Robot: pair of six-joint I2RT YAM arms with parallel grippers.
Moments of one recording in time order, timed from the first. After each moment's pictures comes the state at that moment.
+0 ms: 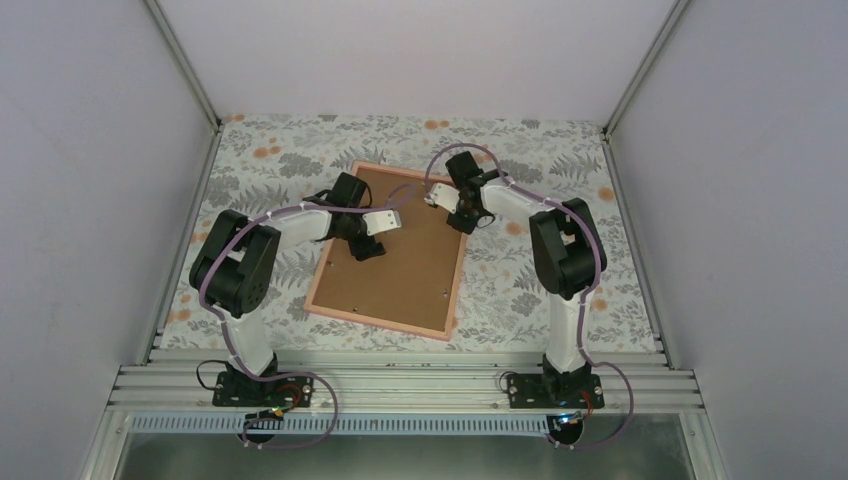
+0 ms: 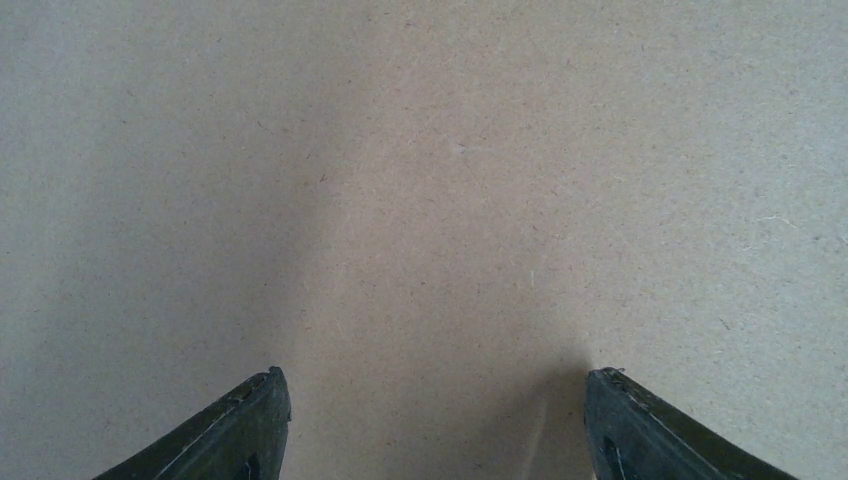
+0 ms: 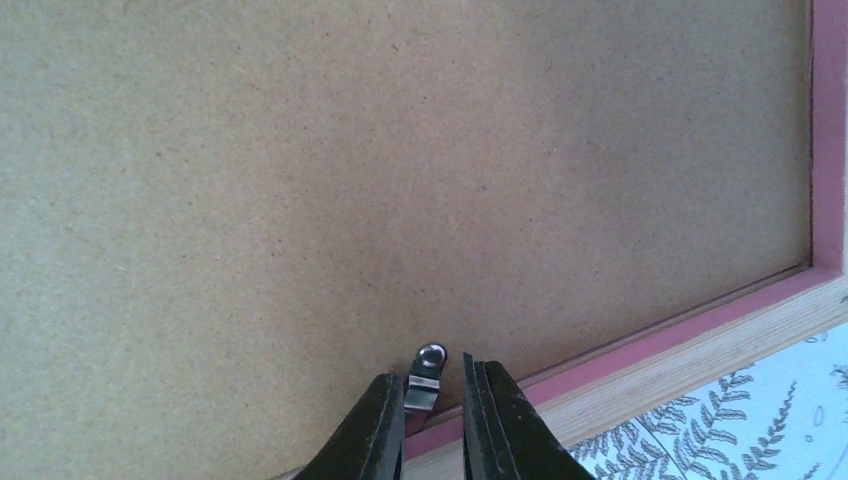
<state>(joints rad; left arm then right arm) -0.43 1.84 1.08 -0.35 0.31 0.77 0.45 2.04 1.45 -0.64 0.07 -0.67</state>
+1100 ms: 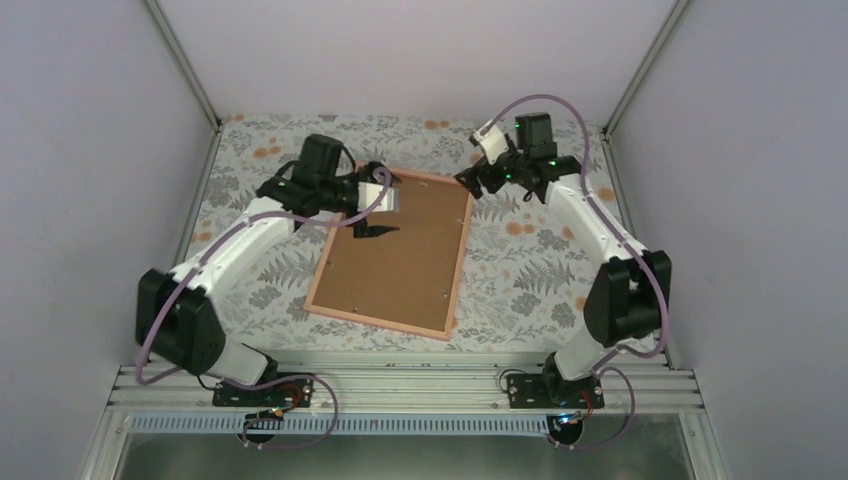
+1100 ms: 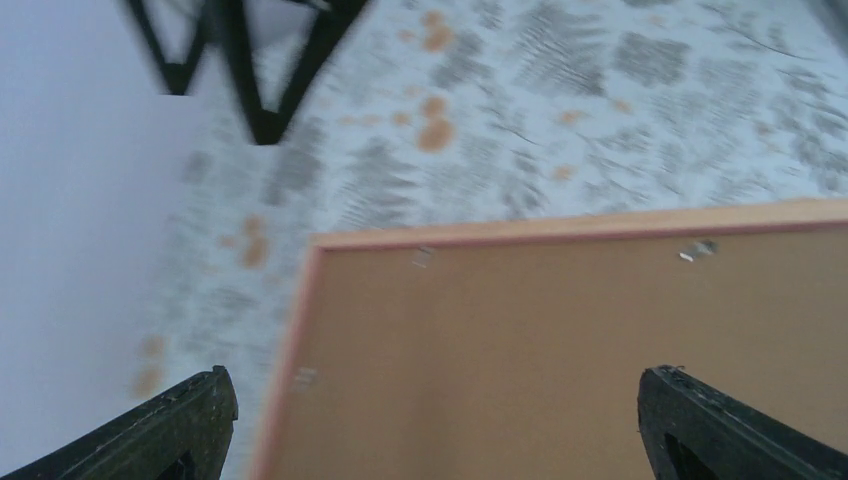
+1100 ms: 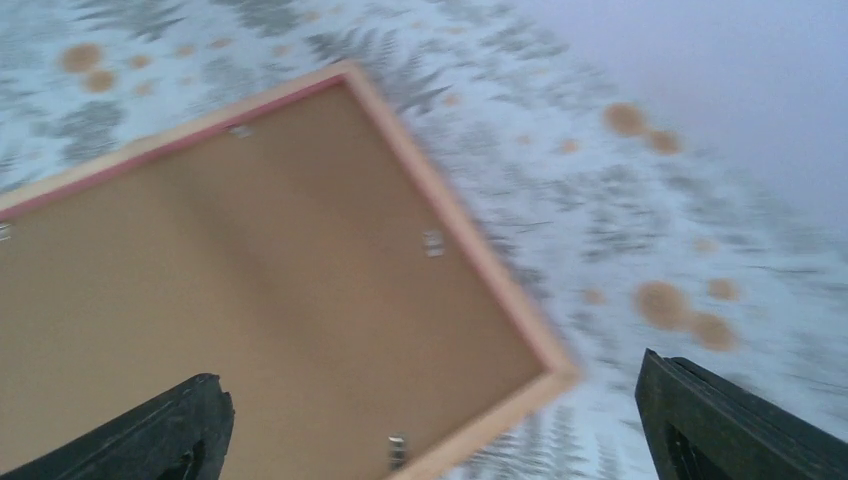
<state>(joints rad) -0.44 1.41 1.23 -0.49 0.67 1.03 0.26 1.60 1.39 -0.47 -0.35 -0.41</state>
